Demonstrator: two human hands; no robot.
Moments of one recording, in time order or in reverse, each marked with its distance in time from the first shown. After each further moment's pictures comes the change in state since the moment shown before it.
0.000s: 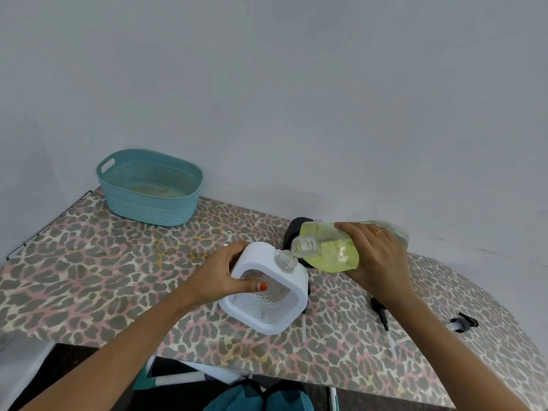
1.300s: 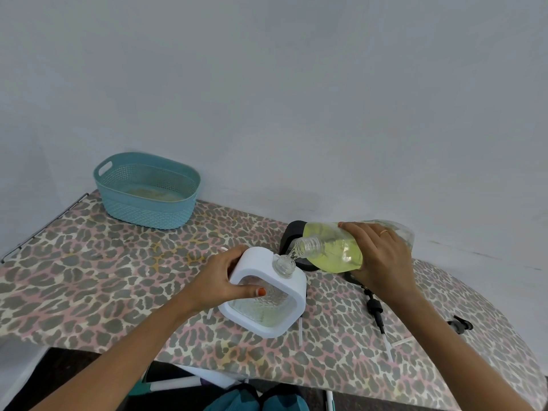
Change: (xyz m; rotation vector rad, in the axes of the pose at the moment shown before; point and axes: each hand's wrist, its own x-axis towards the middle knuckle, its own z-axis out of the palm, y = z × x) left_hand 0.001 -0.008 0.004 -0.009 0.029 0.036; right_hand 0.004 0.007 -0.012 -0.036 -0.034 -0.016
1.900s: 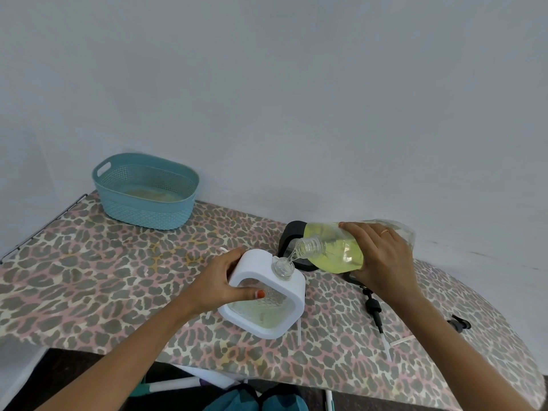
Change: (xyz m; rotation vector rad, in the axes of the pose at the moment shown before) left_hand -0.002 -0.006 0.002 -0.042 -0.014 -0.023; right_hand -0.001 0.003 -0.004 -0.001 -0.024 -0.008
